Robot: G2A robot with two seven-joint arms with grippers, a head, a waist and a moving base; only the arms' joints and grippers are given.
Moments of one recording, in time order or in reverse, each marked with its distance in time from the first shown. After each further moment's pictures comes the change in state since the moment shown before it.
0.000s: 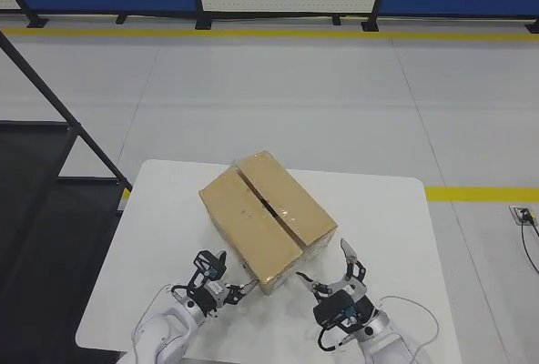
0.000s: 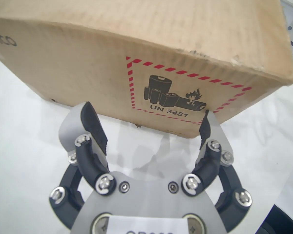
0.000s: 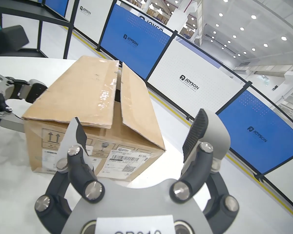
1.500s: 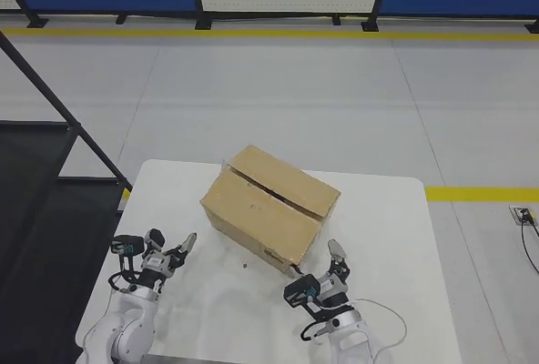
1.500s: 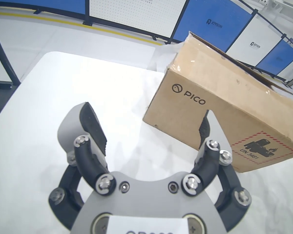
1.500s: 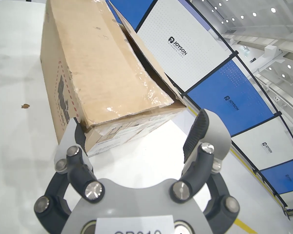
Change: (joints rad) left arm 0.039 0.006 -0.244 -0.023 -0.375 0.200 0.086; right arm 0.100 -0.065 -0.176 0.111 -0.144 0.308 0.400
